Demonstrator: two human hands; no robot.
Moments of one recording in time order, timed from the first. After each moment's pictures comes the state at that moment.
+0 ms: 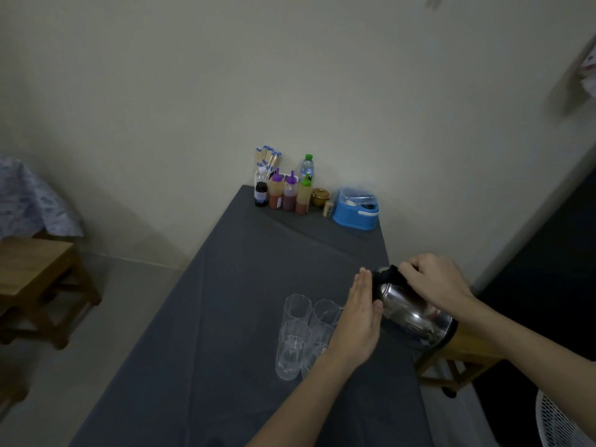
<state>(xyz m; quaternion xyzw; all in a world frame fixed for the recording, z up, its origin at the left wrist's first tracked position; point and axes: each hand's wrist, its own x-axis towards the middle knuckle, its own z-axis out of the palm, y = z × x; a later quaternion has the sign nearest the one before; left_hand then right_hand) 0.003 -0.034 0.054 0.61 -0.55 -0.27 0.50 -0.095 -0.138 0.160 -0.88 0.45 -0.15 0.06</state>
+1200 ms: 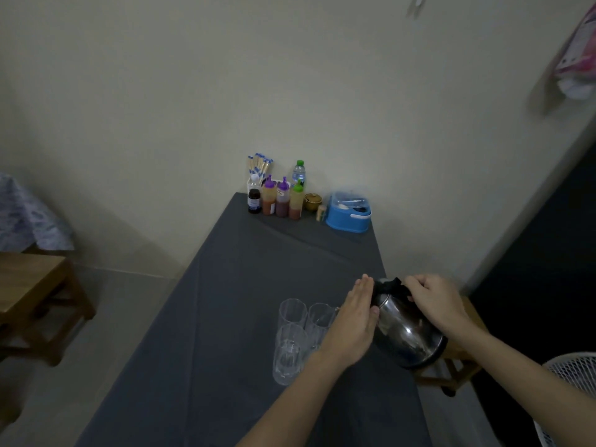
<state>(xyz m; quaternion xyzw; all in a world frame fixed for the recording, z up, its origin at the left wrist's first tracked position) 0.006 -0.036 0.056 0.62 -0.62 -0.24 0.42 -0.123 -0.129 0.130 -0.80 0.52 -0.23 0.20</state>
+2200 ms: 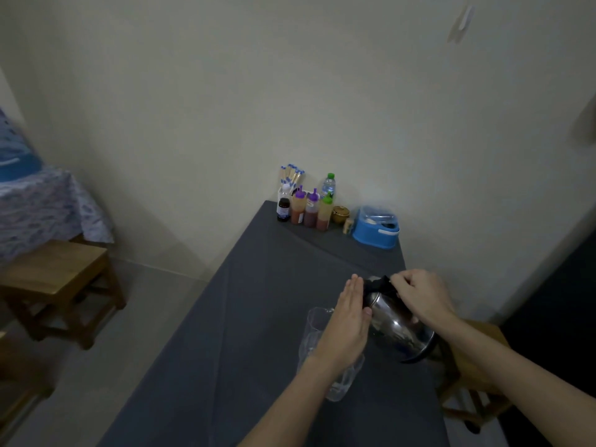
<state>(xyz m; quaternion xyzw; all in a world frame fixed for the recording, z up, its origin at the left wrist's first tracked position) 0.054 -0.006 0.060 0.66 -0.57 -0.20 0.45 -0.049 -0.113 0.146 -0.85 0.46 -0.20 0.16</state>
